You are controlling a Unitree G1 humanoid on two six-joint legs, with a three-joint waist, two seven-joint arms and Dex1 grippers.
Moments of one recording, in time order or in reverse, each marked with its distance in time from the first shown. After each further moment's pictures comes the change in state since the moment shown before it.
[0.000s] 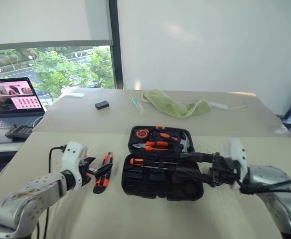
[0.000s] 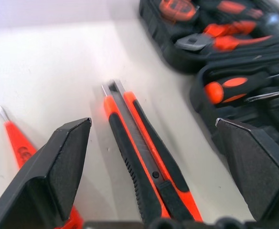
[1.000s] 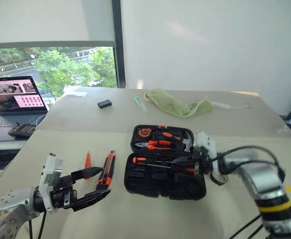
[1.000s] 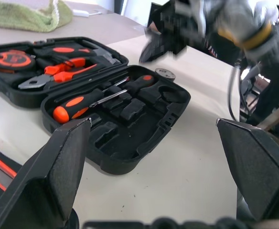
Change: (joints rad) left arm 0.352 0.133 0.155 0.036 -0.087 -0.550 -0.842; right arm -0.279 0.129 0.254 0.380 -0.375 0.134 0.034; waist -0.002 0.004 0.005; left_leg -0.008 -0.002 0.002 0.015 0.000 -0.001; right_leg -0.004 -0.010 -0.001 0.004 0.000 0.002
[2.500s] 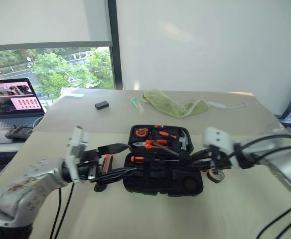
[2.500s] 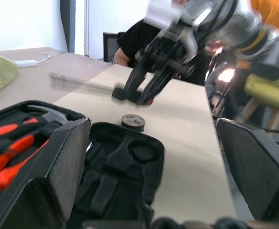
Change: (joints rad) left arm -0.366 -0.001 -0.116 0.005 -0.069 0.132 0.049; right arm -0.289 -0.475 0.289 -0.121 0.105 0.081 0.065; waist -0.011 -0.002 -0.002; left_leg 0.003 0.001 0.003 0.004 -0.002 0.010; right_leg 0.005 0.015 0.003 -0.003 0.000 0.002
